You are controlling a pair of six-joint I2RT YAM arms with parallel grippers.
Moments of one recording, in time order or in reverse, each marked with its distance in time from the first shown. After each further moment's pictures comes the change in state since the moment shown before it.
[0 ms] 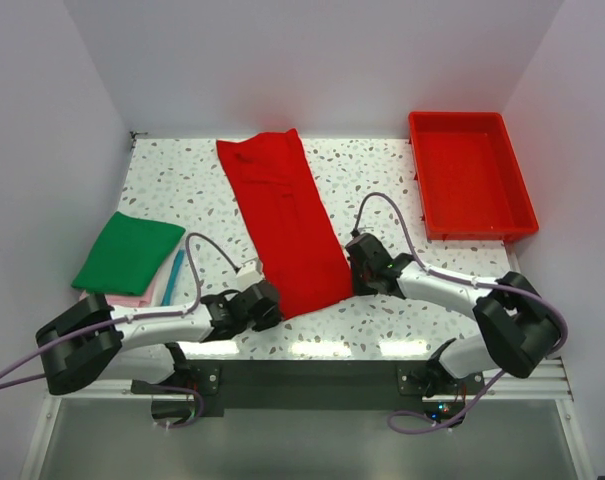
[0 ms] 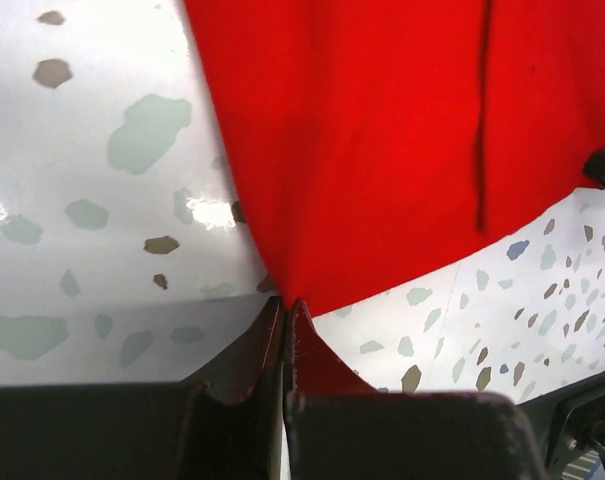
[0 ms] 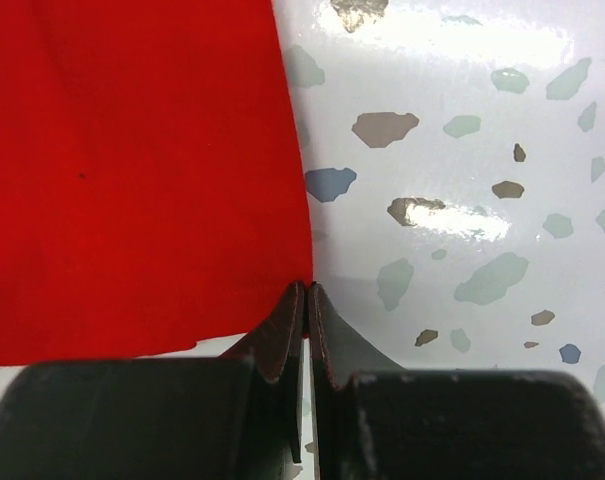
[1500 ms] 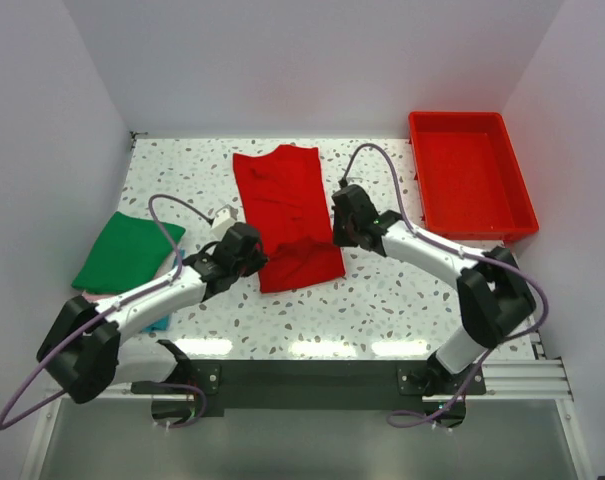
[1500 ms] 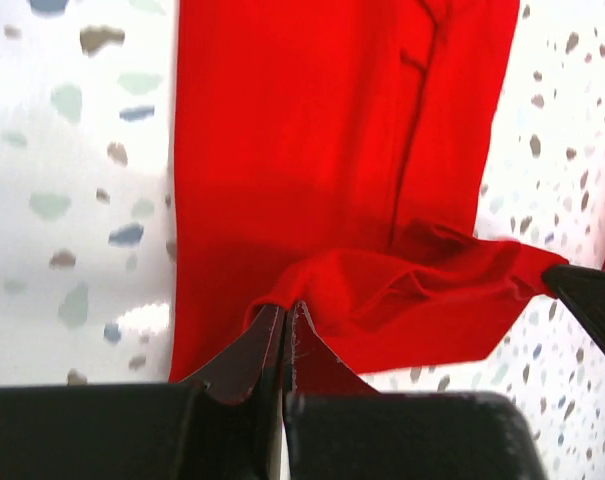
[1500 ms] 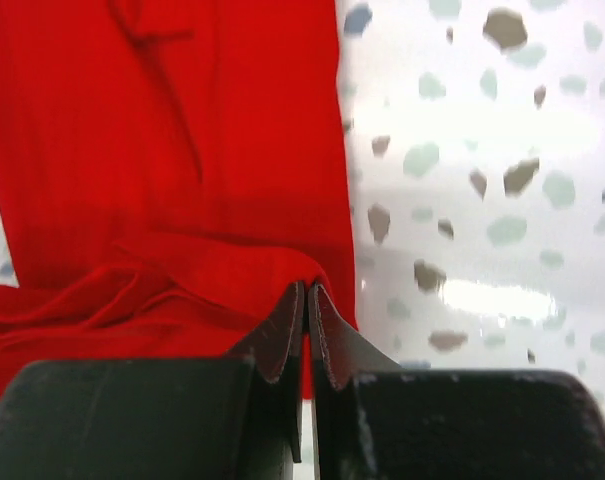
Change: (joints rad) left arm 0.343 -0.039 0.228 -0.124 -0.048 0.157; right arm -0.053 0.129 0.356 -0.024 0.019 -0.004
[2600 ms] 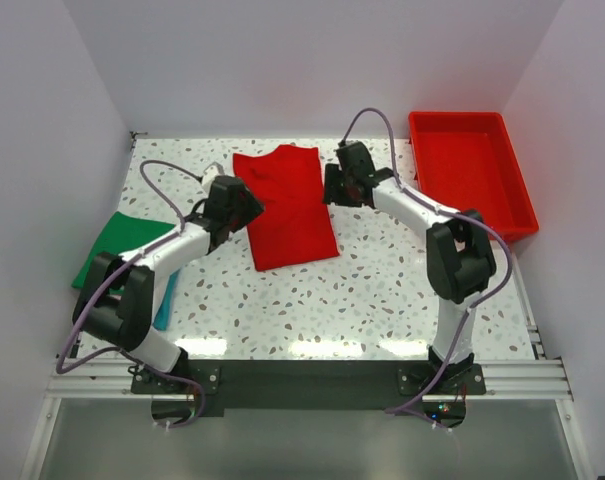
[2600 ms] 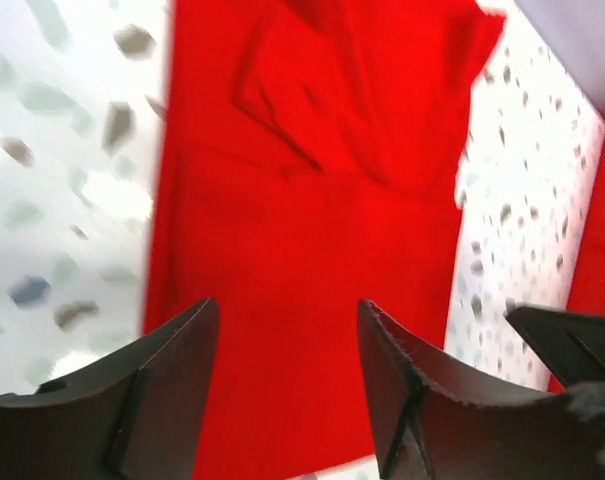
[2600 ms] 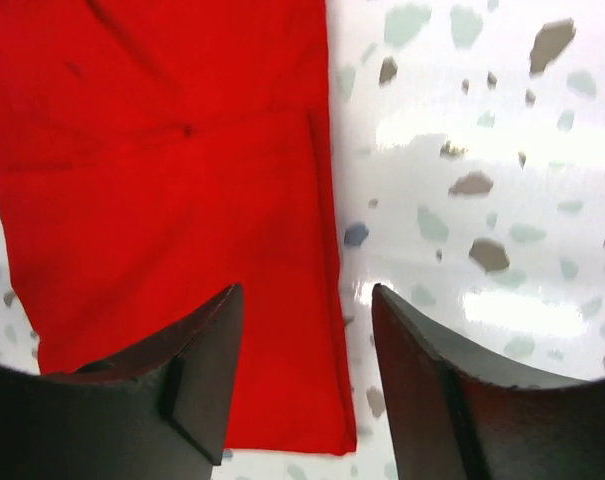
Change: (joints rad) left arm 0.341 0.354 0.277 0.214 0.169 0.173; right arm -0.197 0.419 0.506 -0.055 -0.159 -0.101
